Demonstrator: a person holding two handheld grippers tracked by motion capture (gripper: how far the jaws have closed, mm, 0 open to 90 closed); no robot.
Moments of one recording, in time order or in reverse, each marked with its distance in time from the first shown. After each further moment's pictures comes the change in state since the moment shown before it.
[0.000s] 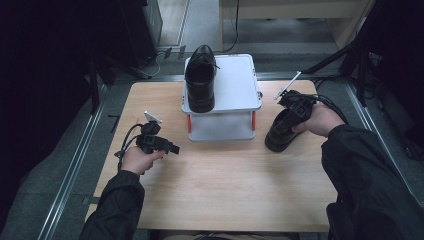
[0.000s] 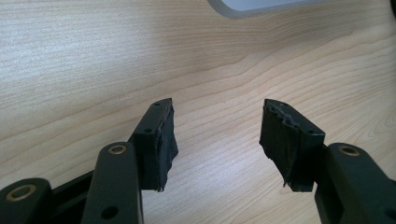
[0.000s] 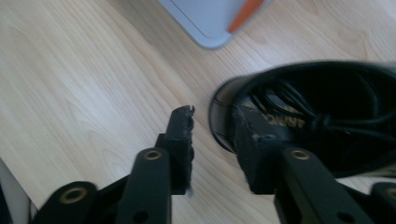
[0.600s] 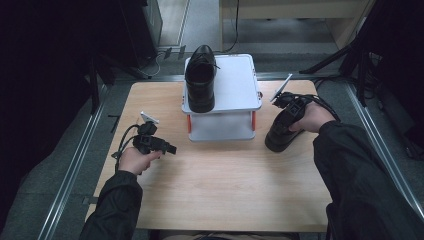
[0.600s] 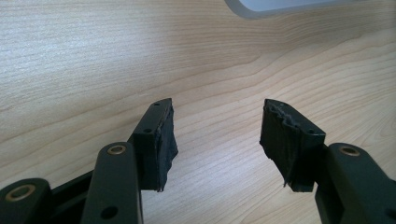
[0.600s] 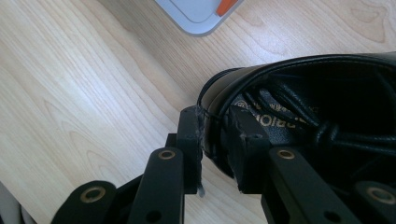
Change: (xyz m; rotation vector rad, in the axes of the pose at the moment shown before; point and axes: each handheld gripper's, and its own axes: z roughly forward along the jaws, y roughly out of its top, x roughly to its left) left arm 0.011 -0.003 -0.002 -0.011 0.004 -0.025; right arm -0.012 0.013 0.026 0.100 0.000 0.033
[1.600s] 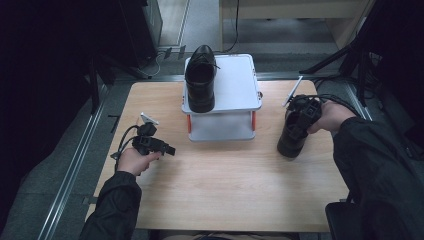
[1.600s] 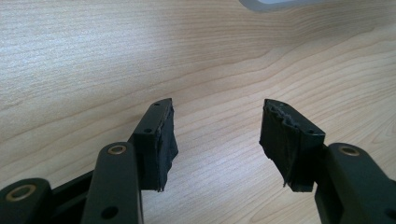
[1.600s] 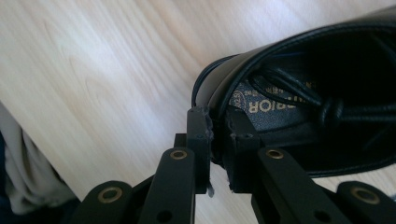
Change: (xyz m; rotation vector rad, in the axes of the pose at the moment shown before) left arm 0.004 -0.002 0.001 0.014 0.015 0.014; right arm -0.015 -0.035 -0.019 0.121 0.049 -0.093
